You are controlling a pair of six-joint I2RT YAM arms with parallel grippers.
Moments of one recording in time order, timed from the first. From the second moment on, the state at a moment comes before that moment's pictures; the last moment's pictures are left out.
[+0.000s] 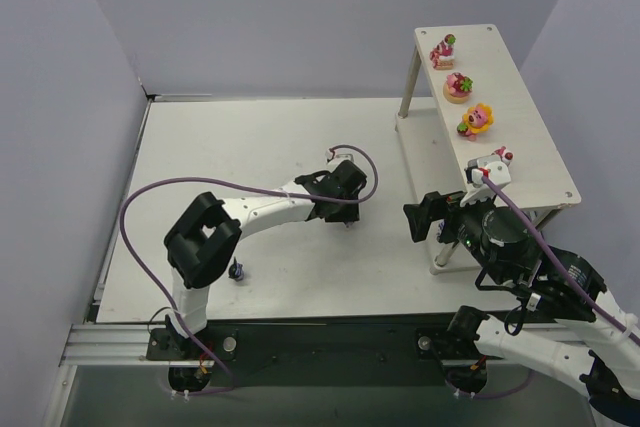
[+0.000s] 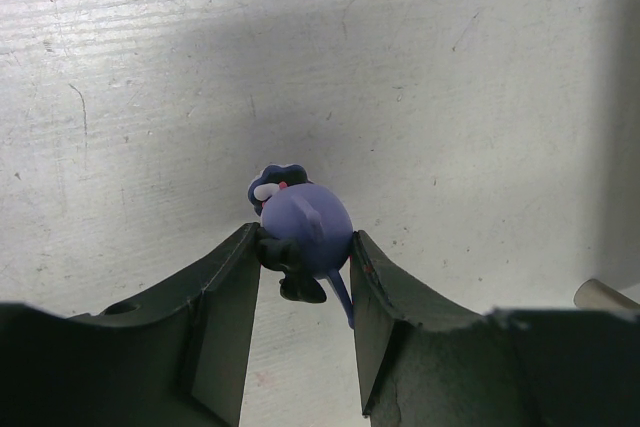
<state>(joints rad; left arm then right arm) -0.91 1.94 1.42 -0.45 -0.20 -0.83 0.94 0.66 1.11 -0.78 0.55 0.31</state>
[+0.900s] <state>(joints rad) -0.89 1.96 1.41 -0.40 -0.19 -0.82 0.94 0.67 1.13 -0.80 0.55 0.31</state>
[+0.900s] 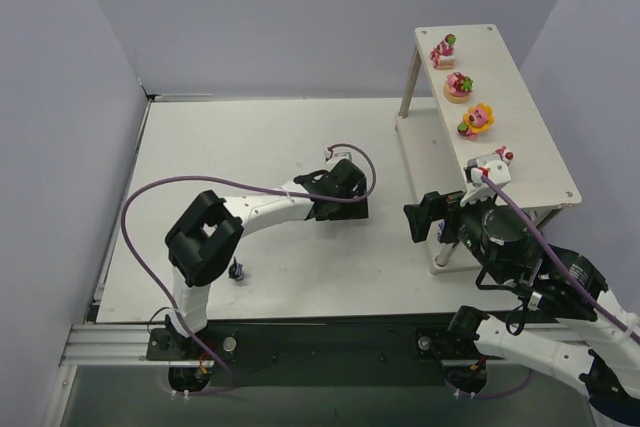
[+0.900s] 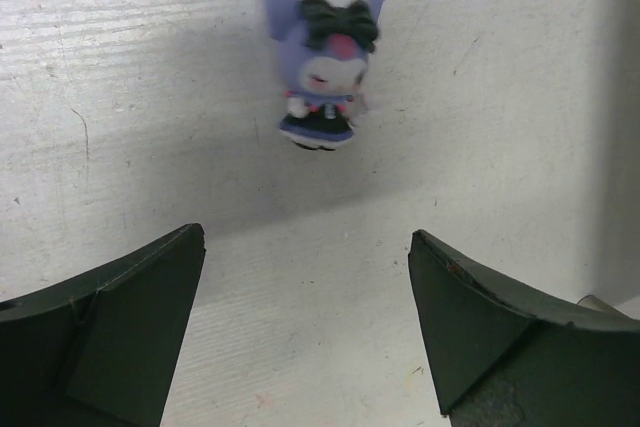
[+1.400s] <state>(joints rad) -0.86 1.71 1.25 -0.34 -0.21 -0.80 0.94 0.81 1.25 -0.83 0.50 0.27</state>
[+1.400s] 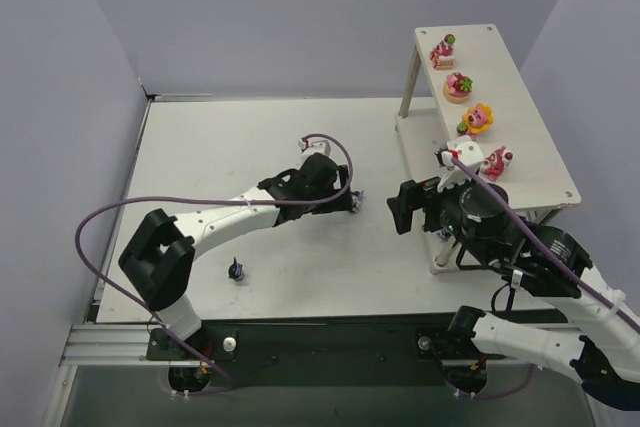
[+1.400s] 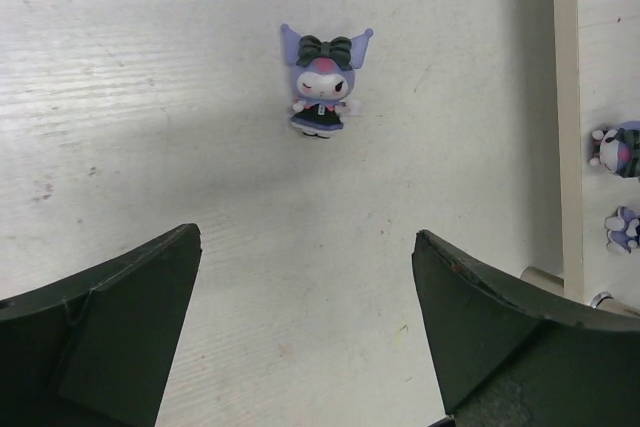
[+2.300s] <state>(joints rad) -0.65 0.62 0.86 -0.73 -0.67 -0.93 1.13 1.41 1.28 -0.53 0.04 0.06</state>
